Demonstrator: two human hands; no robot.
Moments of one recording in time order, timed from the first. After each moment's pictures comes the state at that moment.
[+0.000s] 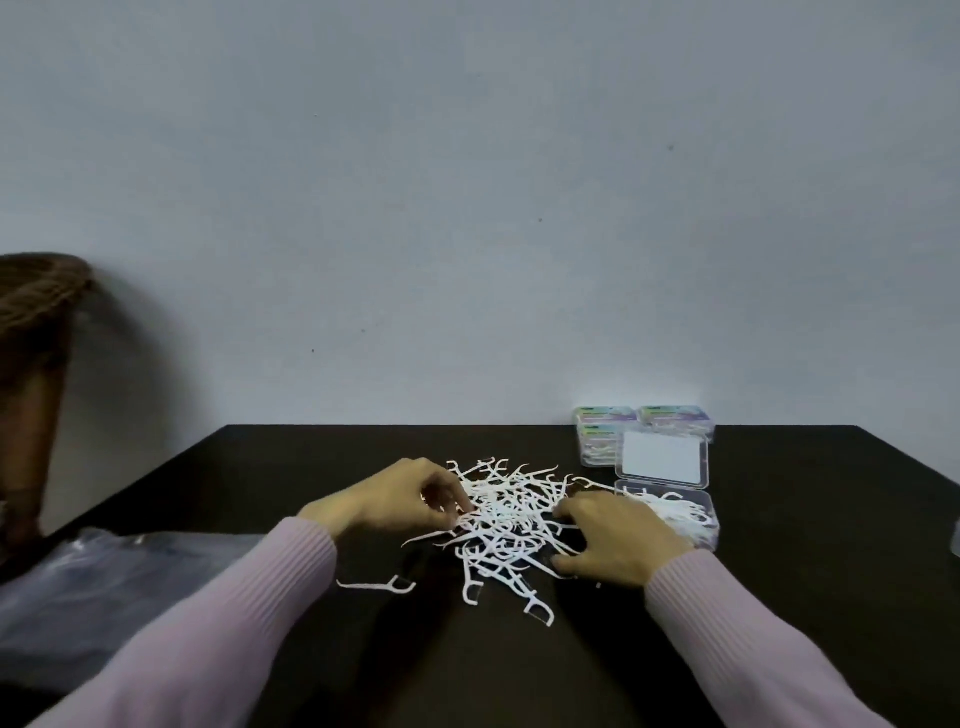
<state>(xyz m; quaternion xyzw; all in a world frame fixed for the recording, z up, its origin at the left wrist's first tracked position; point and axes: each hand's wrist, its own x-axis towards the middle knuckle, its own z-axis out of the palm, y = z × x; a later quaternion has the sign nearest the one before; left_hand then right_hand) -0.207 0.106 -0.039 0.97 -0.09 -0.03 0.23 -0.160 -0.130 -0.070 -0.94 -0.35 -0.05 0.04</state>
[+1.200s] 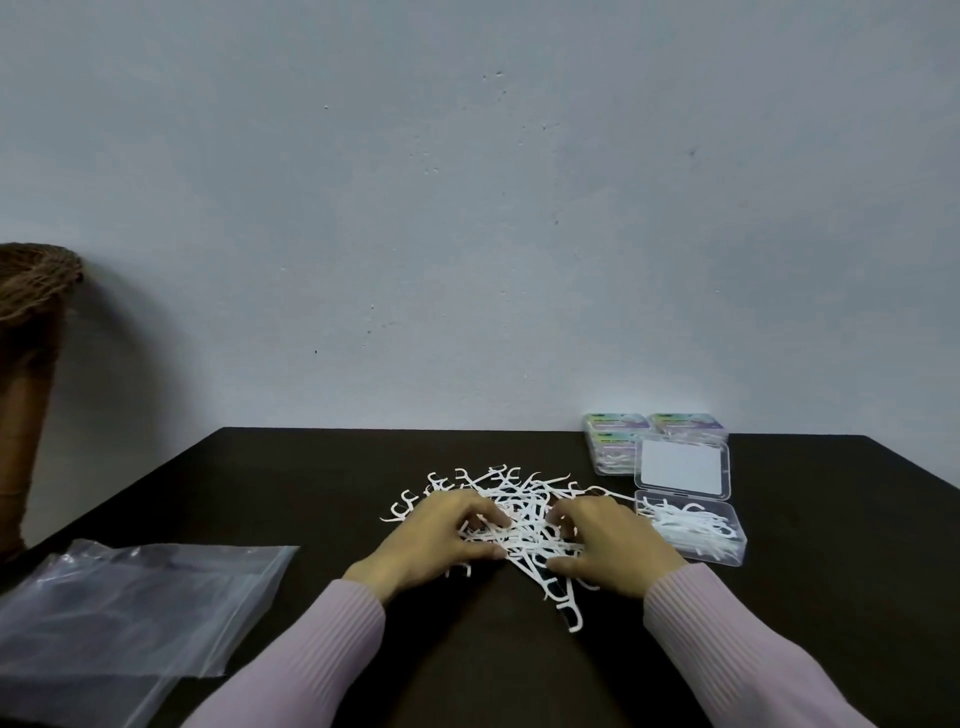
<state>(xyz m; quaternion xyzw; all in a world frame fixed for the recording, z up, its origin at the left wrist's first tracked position) -0.197 0.104 -0.087 0.95 -0.12 0.10 0.26 -0.162 -0.099 -0.073 -0.94 -0.31 -0.04 0.11</state>
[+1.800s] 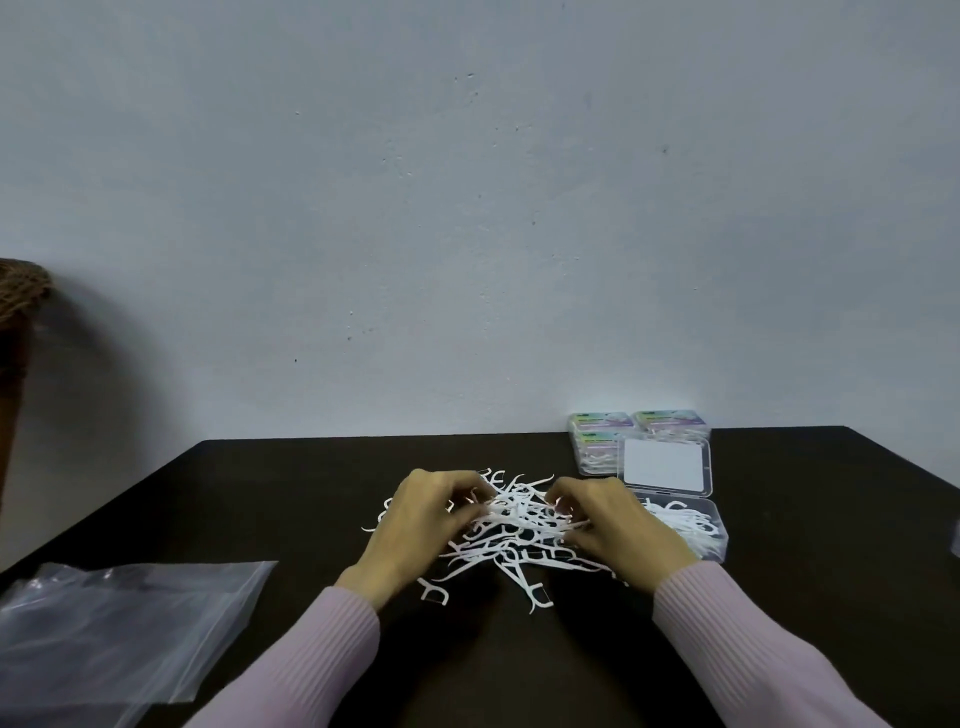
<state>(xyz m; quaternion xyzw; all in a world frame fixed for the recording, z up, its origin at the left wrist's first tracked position) -0.200 0.087 -0.073 0.92 -0.11 0.26 0.28 -0.151 -0.121 -0.072 -0.91 -0.34 -0.10 0.22</state>
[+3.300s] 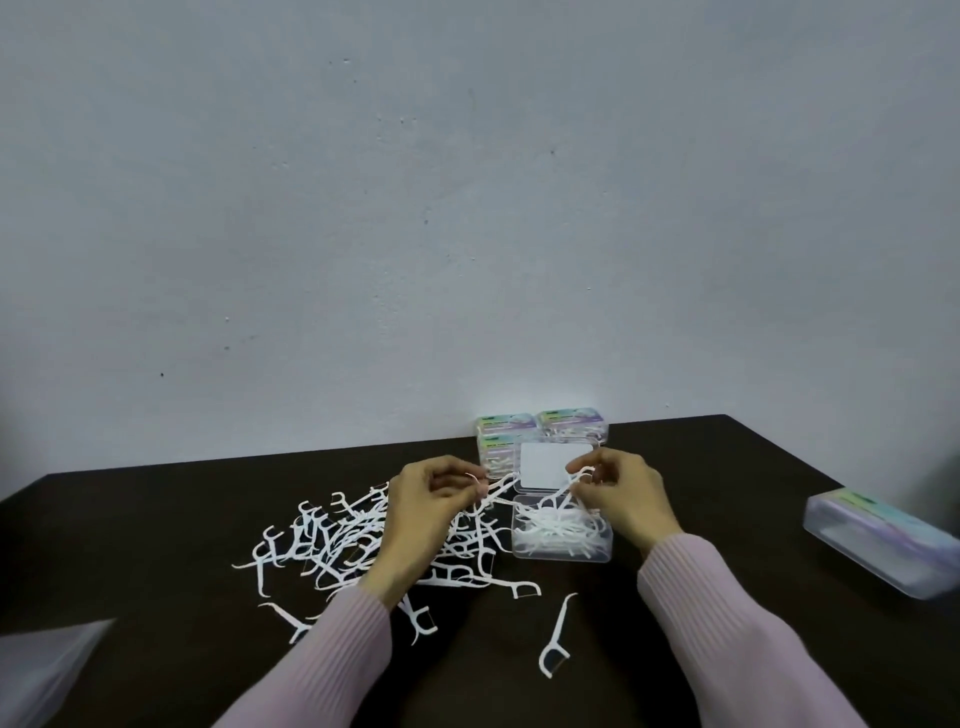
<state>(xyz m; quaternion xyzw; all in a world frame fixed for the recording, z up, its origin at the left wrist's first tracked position) -0.149 -0.013 -0.073 0.78 -0.05 0.21 0.59 -0.118 -0.207 -0.063 -0.84 -0.03 -0.08 0.54</state>
